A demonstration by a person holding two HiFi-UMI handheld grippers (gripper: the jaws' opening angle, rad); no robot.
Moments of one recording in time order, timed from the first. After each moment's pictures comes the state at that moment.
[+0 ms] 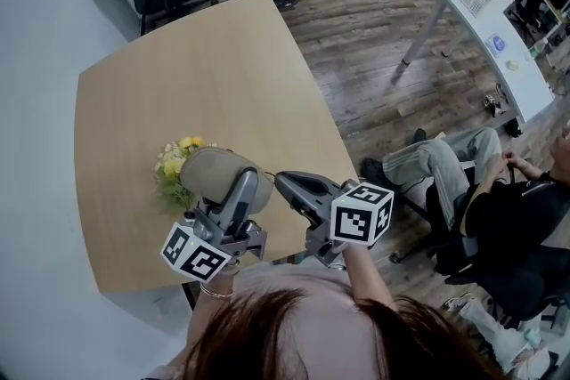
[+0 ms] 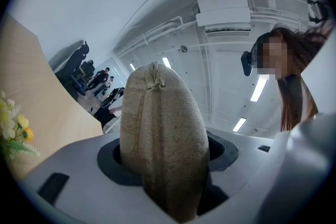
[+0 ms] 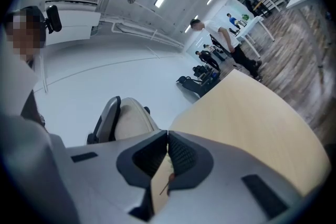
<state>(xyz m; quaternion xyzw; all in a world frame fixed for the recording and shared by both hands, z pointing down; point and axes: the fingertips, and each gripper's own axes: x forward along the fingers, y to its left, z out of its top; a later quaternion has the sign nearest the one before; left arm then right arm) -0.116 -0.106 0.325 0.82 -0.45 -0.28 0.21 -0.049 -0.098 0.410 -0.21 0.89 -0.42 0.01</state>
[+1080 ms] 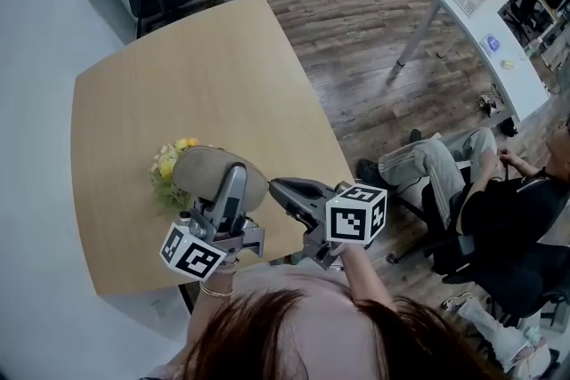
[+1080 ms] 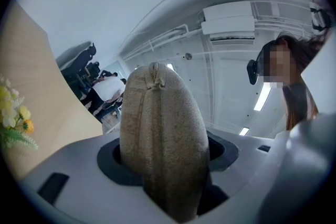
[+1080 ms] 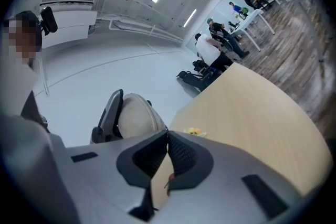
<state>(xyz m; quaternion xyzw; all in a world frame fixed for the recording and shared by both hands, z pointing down) -0.125 -0.106 0.324 0.80 -0.46 -0.32 0.22 -0.051 -0.084 0.416 -0.19 0.88 -0.44 -0.01</state>
